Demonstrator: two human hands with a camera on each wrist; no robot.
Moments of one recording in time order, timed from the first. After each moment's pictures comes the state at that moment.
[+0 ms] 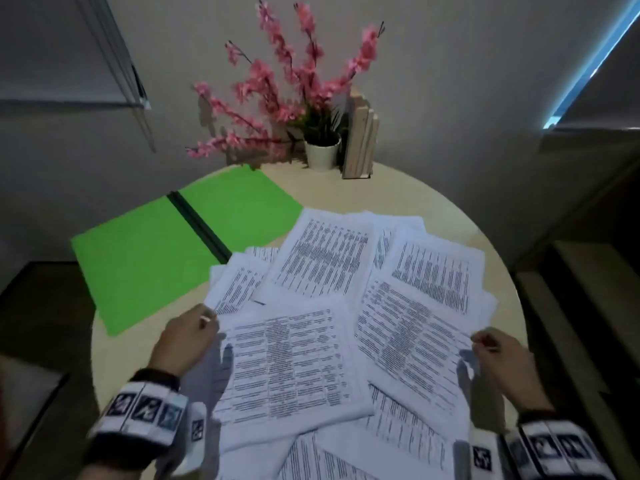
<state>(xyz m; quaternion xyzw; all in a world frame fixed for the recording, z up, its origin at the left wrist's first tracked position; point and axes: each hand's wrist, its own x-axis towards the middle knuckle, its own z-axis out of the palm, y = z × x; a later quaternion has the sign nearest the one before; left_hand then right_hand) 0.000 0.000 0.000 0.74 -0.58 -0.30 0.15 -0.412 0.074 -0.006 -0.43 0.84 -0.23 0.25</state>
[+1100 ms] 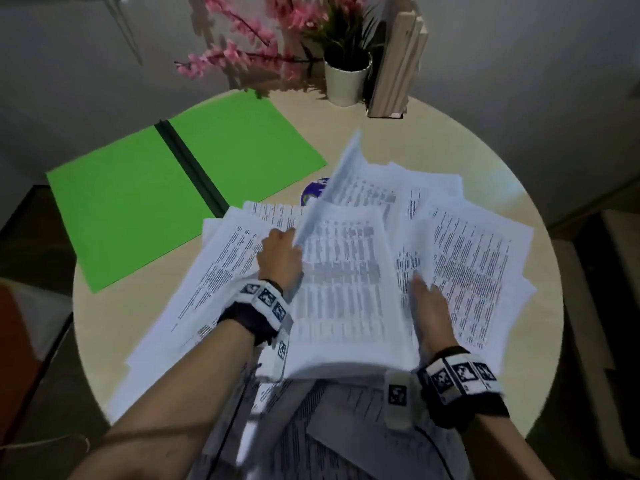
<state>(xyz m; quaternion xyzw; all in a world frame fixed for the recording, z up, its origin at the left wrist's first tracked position) -0.119 -0.106 -0.084 0.72 -0.62 -0.29 0.12 -0.337 -0.021 -0.084 -0.23 0.77 -0.36 0.47</state>
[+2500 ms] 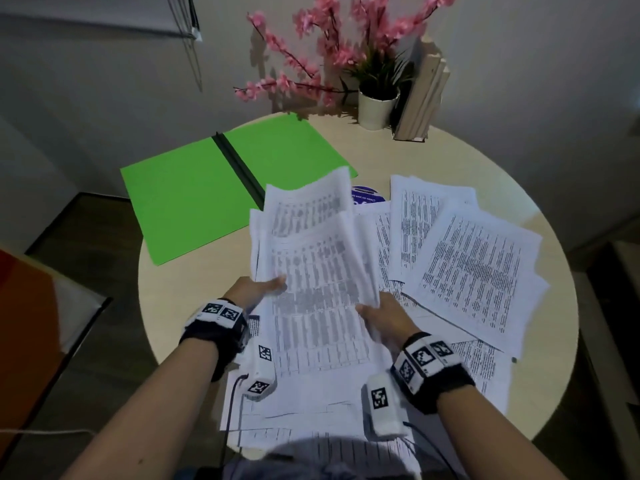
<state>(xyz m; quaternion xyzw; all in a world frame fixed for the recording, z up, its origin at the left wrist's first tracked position) -0.004 -0.013 -0.079 0.75 -0.35 -0.55 0.11 -0.246 0.013 -0.081 -0.43 0.68 -0.19 0.56</state>
